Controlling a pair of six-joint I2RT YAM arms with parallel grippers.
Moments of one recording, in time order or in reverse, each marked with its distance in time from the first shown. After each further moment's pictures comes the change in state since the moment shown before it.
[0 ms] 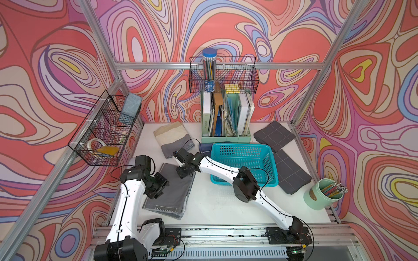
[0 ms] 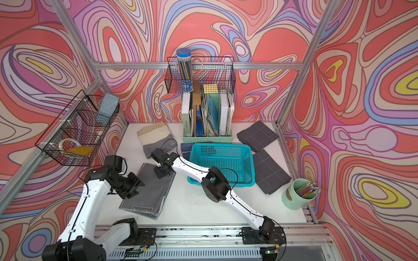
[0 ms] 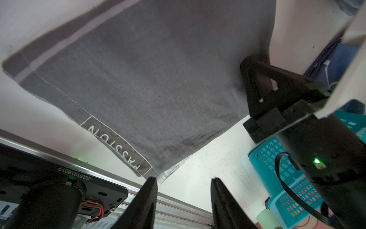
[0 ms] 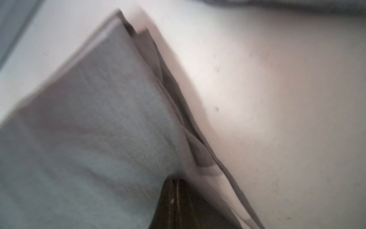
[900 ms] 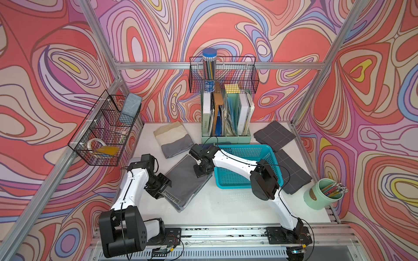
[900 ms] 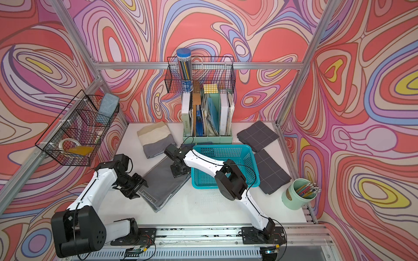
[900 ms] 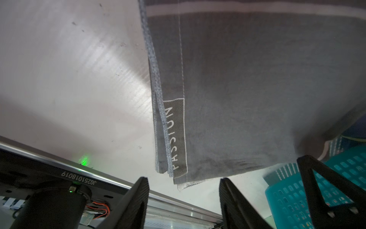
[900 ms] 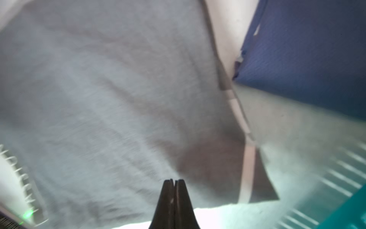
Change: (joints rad) left arm 0.000 0.227 0.002 0.037 -0.061 0.028; right arm -0.058 -0.363 -0.423 -0.182 0.013 0.186
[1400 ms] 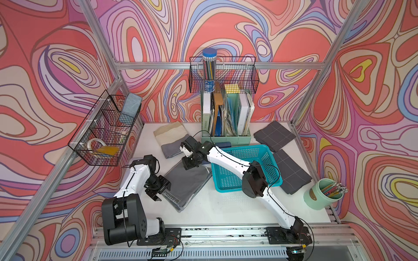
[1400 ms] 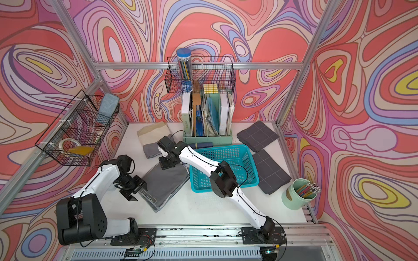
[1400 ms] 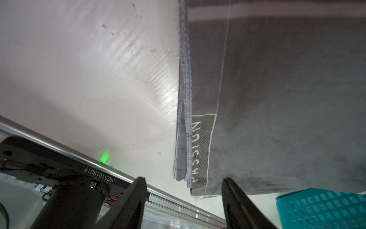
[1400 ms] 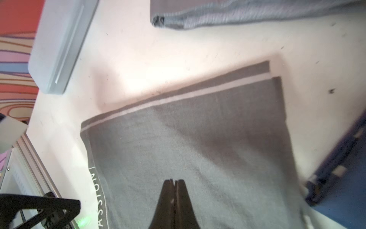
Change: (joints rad) left arm 0.000 0.095 -0.007 -0.011 -0.059 -0.013; right arm -0.007 0.230 0.369 0.065 -0.186 -0.089
